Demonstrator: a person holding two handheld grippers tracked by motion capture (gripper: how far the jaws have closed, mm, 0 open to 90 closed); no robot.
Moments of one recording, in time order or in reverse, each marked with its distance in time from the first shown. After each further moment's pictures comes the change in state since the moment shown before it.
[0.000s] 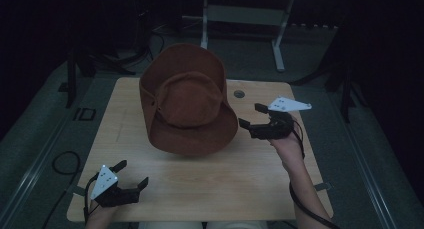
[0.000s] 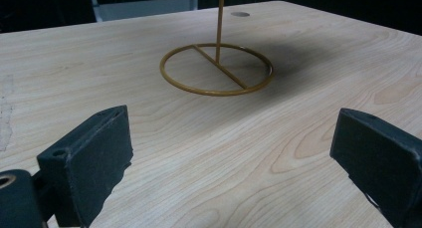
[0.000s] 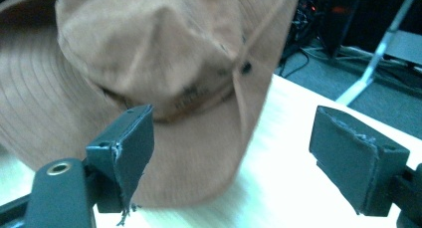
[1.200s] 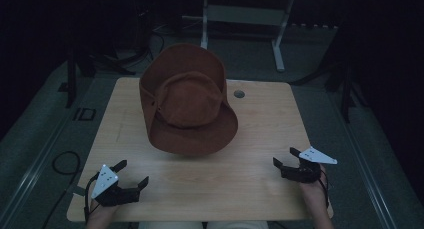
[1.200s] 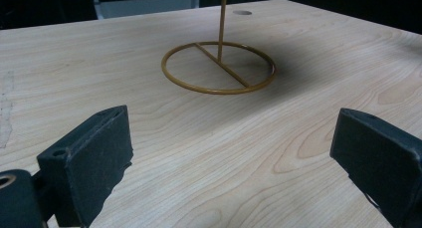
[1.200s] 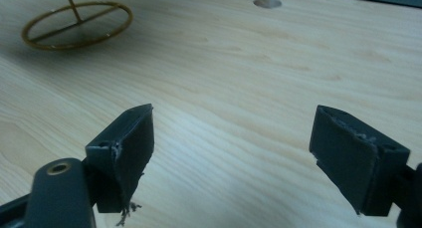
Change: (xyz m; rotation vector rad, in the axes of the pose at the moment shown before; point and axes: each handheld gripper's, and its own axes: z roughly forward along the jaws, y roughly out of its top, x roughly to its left) left arm 0.001 -0.001 0.002 0.003 0.003 -0.010; right arm -0.036 -0.175 -0.055 0.076 -0.230 0.122
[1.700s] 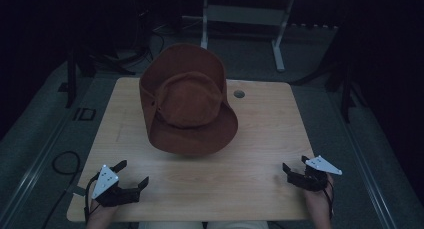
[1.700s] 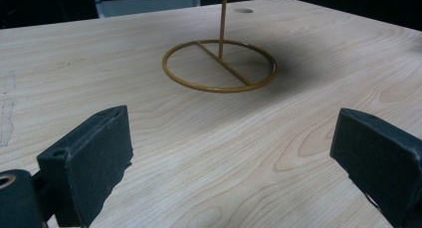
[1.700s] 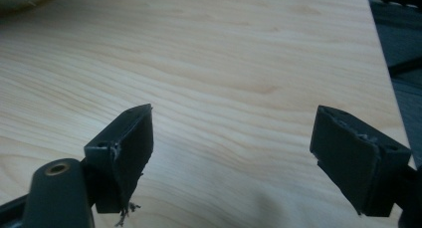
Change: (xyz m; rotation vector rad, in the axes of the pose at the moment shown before) left arm -0.001 -0.001 0.000 0.005 0.006 0.002; right arm -0.008 -0.031 -0.012 0.045 -0.187 0.052
